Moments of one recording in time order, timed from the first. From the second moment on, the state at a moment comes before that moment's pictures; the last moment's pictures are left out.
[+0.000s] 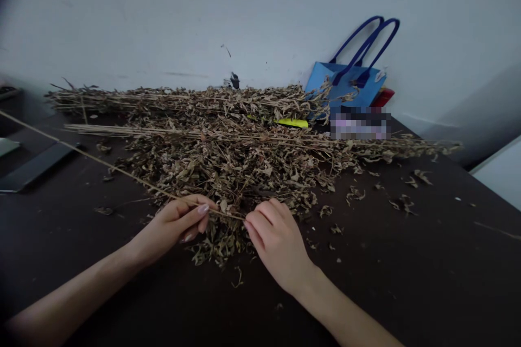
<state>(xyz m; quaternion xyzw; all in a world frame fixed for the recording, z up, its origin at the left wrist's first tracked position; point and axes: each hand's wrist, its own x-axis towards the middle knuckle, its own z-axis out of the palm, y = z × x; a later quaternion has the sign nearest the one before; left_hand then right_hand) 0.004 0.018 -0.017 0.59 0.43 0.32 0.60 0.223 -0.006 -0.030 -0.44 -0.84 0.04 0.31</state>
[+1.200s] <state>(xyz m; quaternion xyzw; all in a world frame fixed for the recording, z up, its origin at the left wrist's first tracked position) 0.002 0.017 -0.017 0.57 0.45 0.36 0.58 0.223 -0.008 -0.028 -0.45 -0.84 0.06 0.29</state>
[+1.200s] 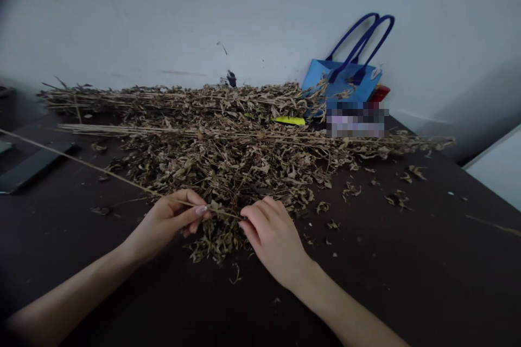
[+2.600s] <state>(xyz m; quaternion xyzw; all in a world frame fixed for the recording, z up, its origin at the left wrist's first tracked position) 0.014 0.005 -0.010 0.58 0.41 0.38 0.60 0.222 -0.006 -0.011 -0.47 -0.74 0.38 0.28</state>
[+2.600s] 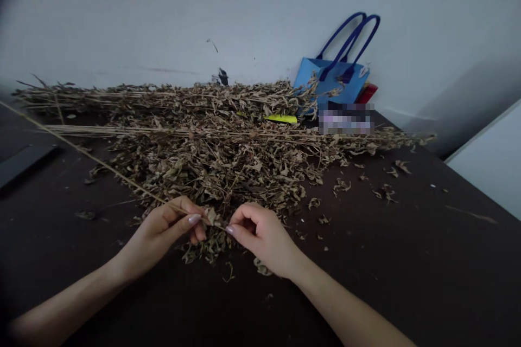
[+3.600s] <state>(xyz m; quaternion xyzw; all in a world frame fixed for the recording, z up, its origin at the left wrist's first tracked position) 0.001 0.015 -0.005 0.59 0.42 0.41 0.56 0.242 -0.004 0.008 -0.47 -0.79 0.32 0.23</state>
